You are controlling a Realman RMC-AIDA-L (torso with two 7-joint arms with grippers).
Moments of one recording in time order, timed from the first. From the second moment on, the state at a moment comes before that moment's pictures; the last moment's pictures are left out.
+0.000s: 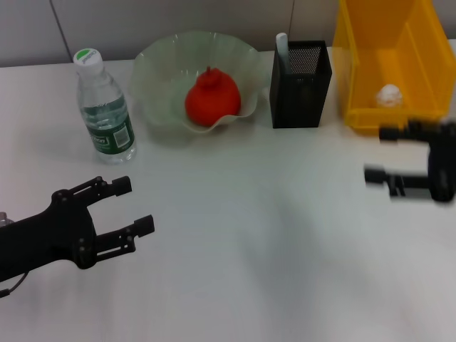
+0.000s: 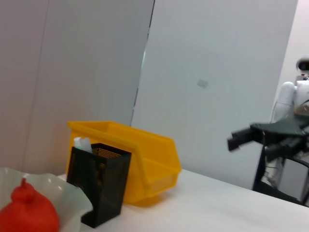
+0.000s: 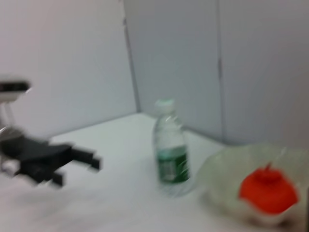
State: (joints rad) left arm -0.38 -2.03 0.82 0.45 1.71 1.66 -1.05; right arm 0.16 2.08 -0.83 -1.23 -1.79 -1.67 1.56
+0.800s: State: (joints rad) left arm -0.44 -1.93 0.82 0.46 1.93 1.80 -1.23; right arm 0.26 2.08 -0.71 -0.88 -1.96 -1.81 1.30
